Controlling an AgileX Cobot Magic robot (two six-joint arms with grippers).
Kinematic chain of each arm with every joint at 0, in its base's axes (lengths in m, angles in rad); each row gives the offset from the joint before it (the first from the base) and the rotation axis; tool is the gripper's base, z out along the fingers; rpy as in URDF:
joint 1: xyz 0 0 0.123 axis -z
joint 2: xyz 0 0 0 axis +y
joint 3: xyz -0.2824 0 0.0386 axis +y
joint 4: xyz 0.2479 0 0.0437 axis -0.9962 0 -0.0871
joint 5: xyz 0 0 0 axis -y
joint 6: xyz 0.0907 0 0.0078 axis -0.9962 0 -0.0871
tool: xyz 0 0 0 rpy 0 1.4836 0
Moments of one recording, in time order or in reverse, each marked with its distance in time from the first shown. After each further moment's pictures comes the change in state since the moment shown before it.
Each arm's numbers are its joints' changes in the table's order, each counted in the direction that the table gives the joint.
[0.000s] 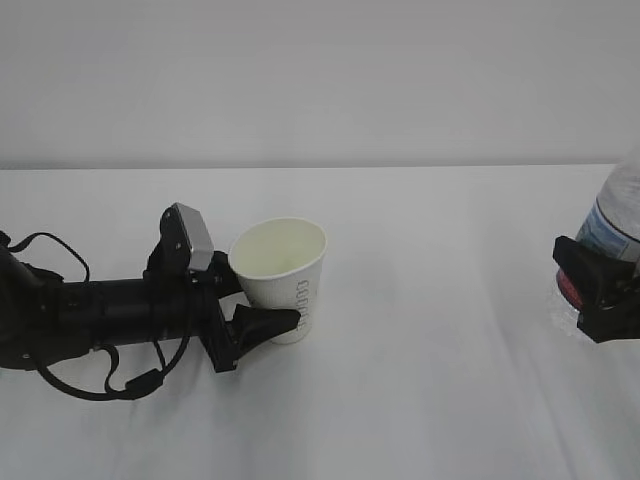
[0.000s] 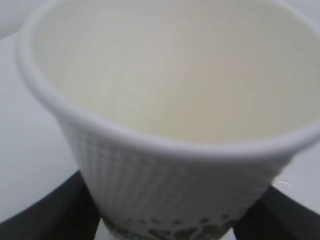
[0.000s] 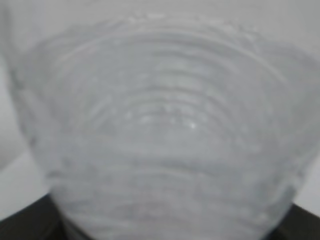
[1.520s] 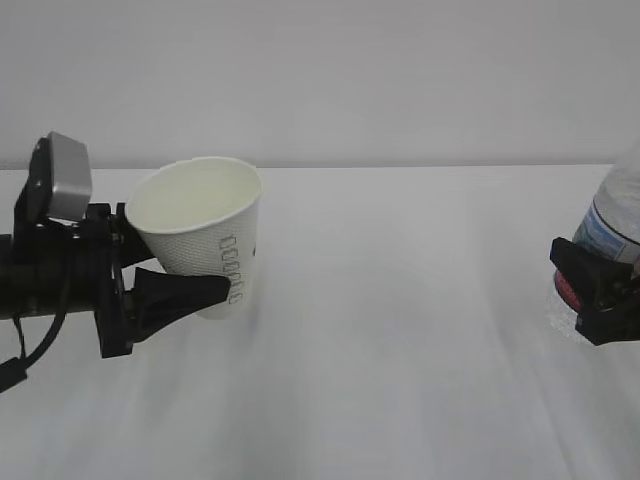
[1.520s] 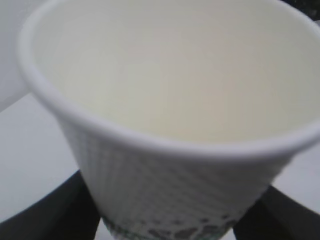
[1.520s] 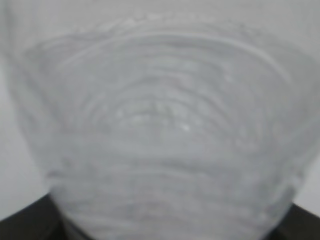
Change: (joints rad) left arm -0.129 -0.538 0.257 -0.248 -0.076 0.268; right arm 0.000 0.000 0.000 0.016 0.000 0.000
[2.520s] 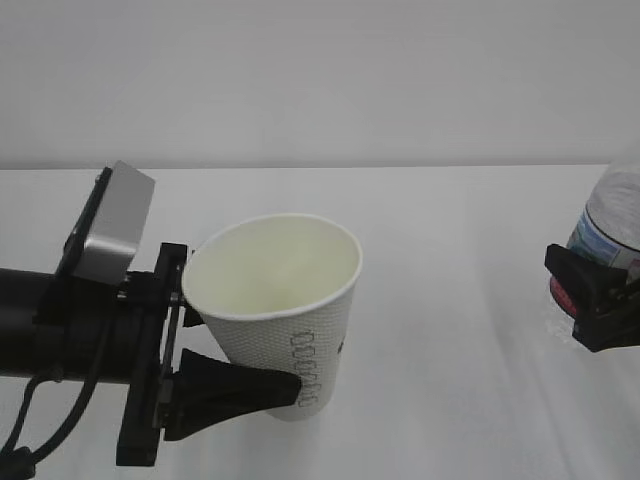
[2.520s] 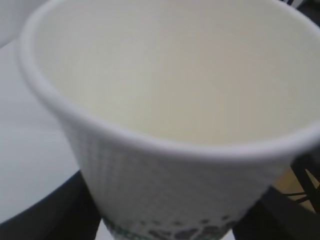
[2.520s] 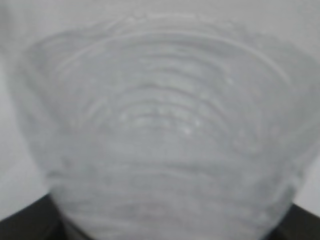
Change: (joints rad) left arm 0.267 -0.080 0.027 -0.084 0.024 0.127; right arm 0.000 0.000 0.000 0.028 -0.016 0.000
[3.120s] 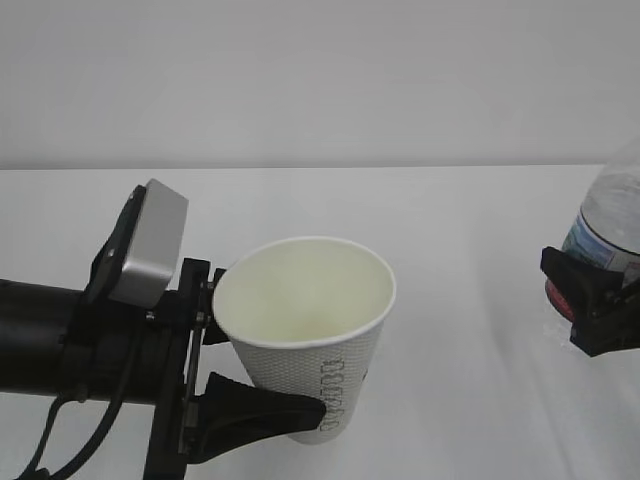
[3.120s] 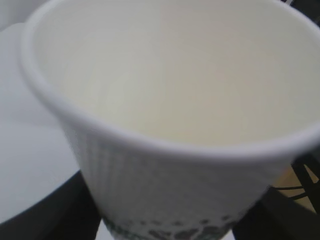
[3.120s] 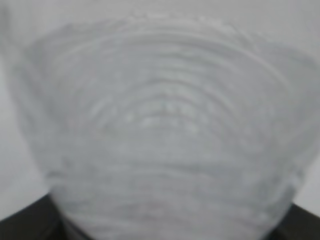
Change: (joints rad) left arm 0.087 0.000 0.000 0.048 -0.075 0.000; right arm 0.000 0.000 0.000 0.027 0.000 0.000
